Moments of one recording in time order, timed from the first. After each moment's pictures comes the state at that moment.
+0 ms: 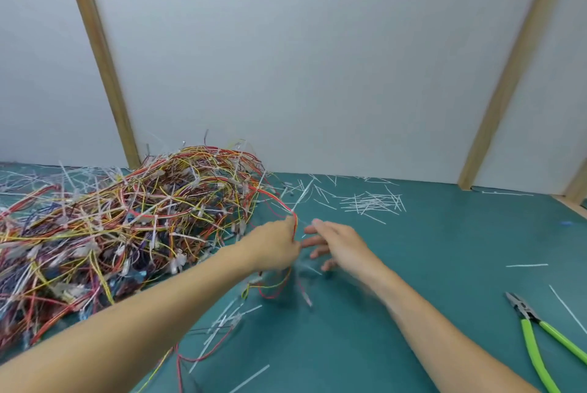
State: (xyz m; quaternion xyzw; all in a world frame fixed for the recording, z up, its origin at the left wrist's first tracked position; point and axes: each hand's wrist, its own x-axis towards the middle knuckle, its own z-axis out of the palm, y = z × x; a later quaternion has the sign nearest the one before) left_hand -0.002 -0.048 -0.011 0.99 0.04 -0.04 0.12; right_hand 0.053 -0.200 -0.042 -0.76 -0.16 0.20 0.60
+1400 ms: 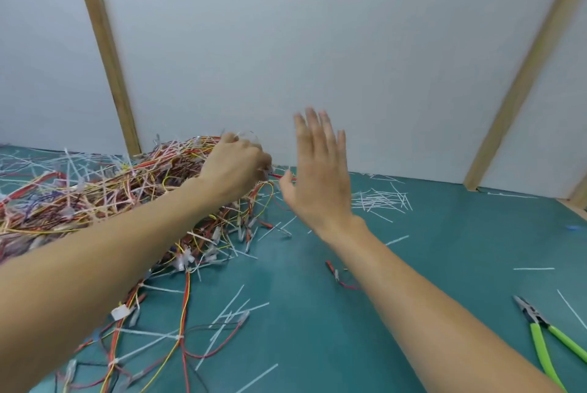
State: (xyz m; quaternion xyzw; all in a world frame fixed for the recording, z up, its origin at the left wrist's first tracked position) left_hand 0.032 0.051 0.047 0.96 -0.03 0.25 -0.13; right_hand 0.064 -0.123 0.024 -0.83 -0.34 -0.38 0.21
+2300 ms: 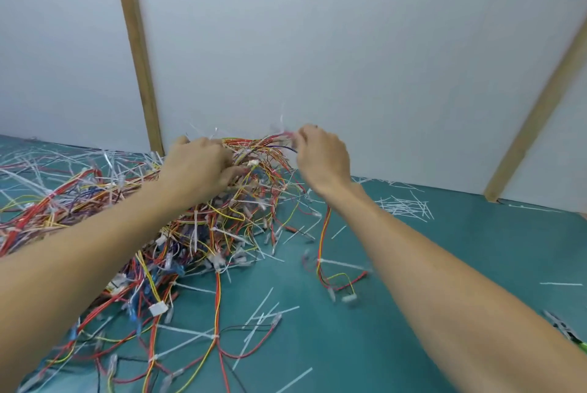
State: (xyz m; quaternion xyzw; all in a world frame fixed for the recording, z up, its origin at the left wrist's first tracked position) left_hand -0.032 0.131 0.054 0.96 0.10 0.24 -0.08; right_hand 0.082 -0.065 0.071 -0.87 -0.28 -0.24 0.33
